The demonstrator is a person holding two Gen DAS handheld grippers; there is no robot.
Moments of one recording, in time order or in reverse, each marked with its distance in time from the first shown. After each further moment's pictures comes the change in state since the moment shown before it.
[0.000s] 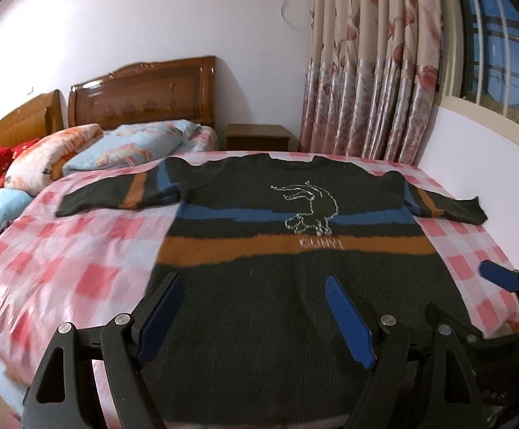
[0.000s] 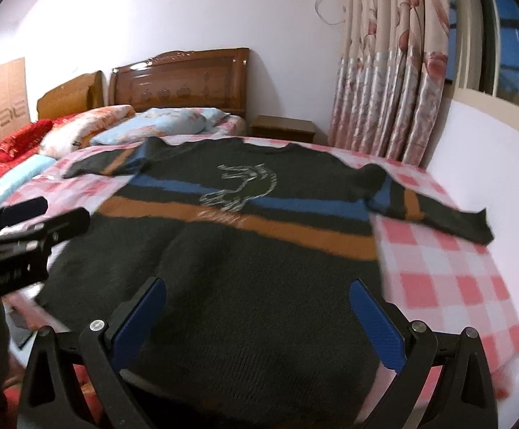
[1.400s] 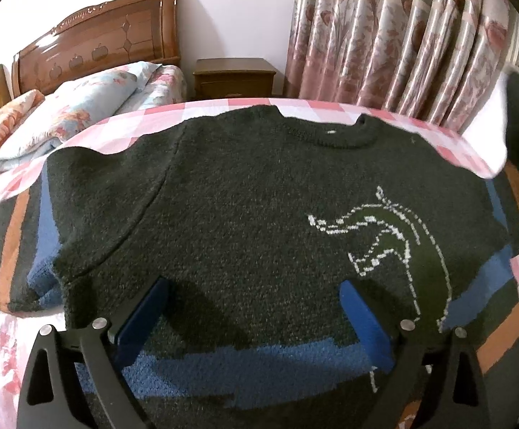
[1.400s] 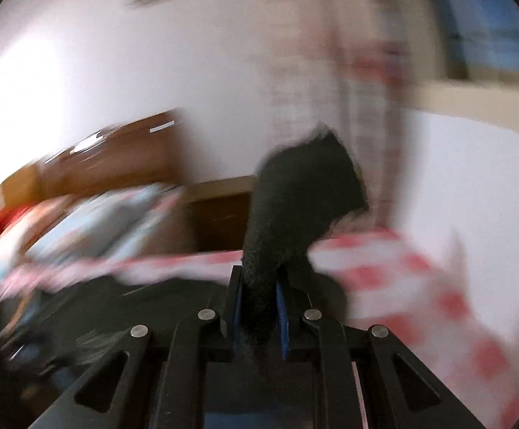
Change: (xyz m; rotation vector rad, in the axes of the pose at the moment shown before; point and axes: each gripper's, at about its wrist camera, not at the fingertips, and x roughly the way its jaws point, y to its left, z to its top) left arm 0.263 0.021 0.101 0.042 0.284 -0.115; right arm 0.151 -0.162 0.153 0.173 -0.193 0.017
